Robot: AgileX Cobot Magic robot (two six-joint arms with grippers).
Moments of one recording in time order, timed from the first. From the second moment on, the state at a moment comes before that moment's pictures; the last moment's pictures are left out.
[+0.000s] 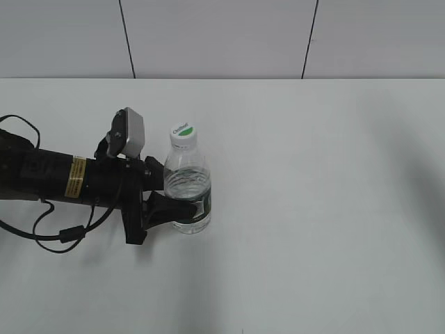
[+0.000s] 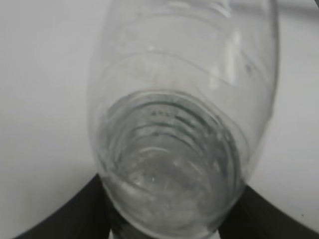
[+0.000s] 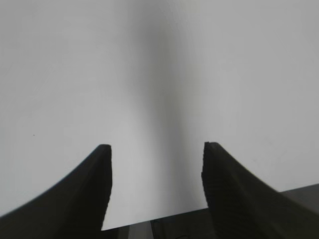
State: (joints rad) left arm -0.23 2.07 -0.85 1.45 -0.98 -0.58; right arm 0.06 1.33 -1.22 -0.06 1.21 0.09
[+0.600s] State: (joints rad) left arm -0.23 2.07 -0.85 1.45 -0.98 -0.58; right arm 0.31 1.60 -1.44 0.13 1.21 -0.02
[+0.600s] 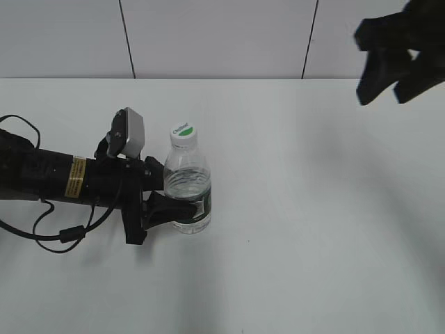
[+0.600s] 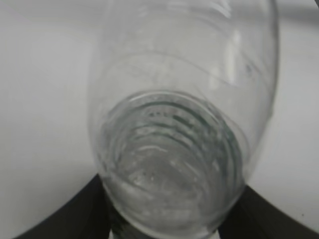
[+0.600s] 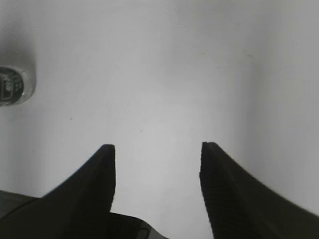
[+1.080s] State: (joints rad) left arm -0.23 2.07 -0.85 1.45 -0.98 -0.58; right arm 0.61 1.79 -1.69 0.14 1.21 0.02
